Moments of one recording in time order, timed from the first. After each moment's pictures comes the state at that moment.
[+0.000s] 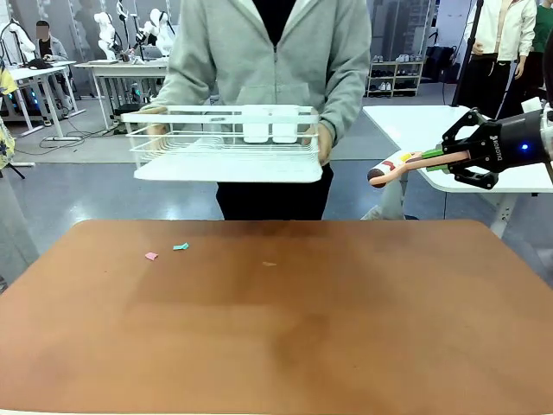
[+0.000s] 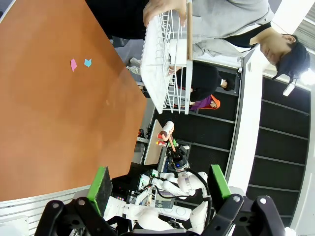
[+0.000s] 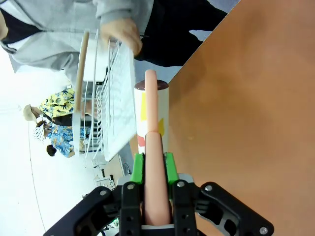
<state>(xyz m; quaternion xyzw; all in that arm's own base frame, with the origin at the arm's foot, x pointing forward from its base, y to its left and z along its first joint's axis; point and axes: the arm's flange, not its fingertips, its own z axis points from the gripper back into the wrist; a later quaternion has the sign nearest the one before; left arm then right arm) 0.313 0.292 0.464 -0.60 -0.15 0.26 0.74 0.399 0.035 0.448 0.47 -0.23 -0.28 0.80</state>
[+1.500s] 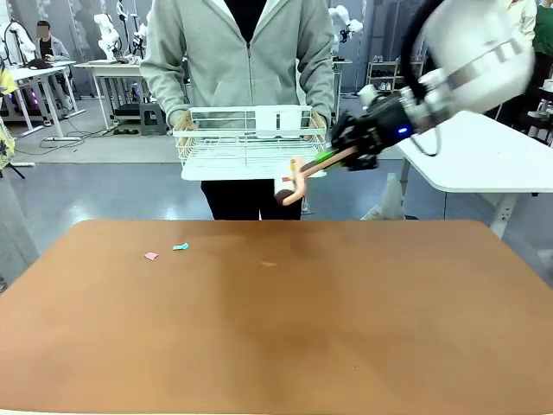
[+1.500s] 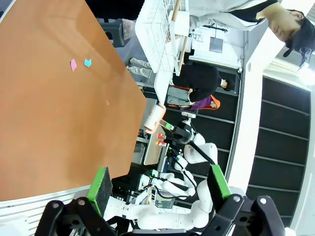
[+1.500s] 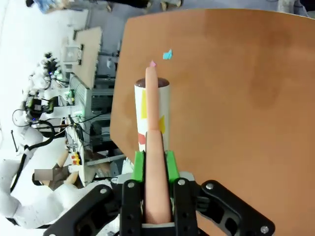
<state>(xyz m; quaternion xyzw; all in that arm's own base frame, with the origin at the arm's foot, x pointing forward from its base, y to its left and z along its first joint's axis) 0.312 0.292 0.464 -0.60 -0.15 0.26 0.74 0.554 0.217 0.431 0.46 -0.07 0.09 0.88</state>
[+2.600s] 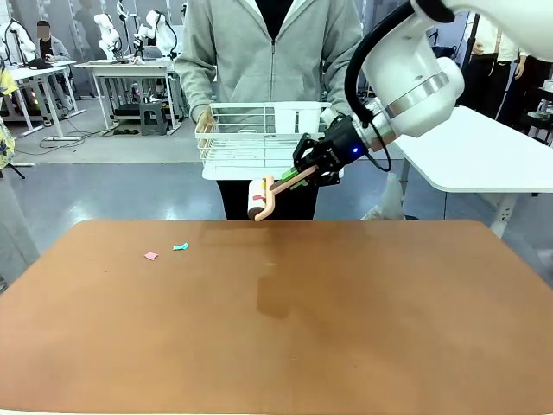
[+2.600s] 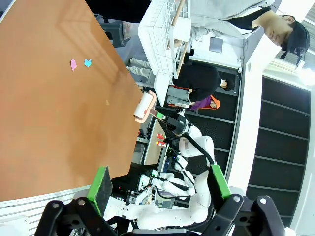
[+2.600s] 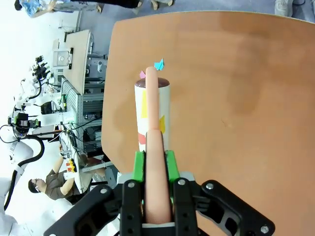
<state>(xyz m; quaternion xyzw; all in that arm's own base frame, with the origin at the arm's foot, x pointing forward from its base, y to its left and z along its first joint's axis) 0.312 0.292 0.464 -0.60 -0.15 0.26 0.74 0.582 0.268 0.390 0.45 -0.06 0.08 0.89</state>
